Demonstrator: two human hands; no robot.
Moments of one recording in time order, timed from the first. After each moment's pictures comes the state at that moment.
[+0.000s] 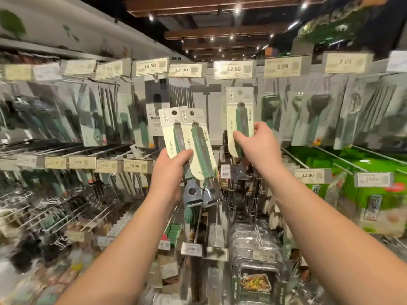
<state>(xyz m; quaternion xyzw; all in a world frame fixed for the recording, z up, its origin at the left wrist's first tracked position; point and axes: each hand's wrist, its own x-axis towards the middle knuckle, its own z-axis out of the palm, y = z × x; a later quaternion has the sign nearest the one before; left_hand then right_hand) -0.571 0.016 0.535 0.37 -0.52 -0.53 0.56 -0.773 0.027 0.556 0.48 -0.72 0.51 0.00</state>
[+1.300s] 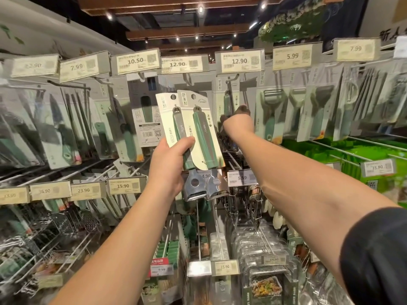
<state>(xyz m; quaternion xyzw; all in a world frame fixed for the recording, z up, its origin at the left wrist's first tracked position) -0.570 -0.056 0.560 0.26 -0.52 -0.62 0.53 -0.795 -0.126 0.579 0.36 -0.78 0.50 -0.05</state>
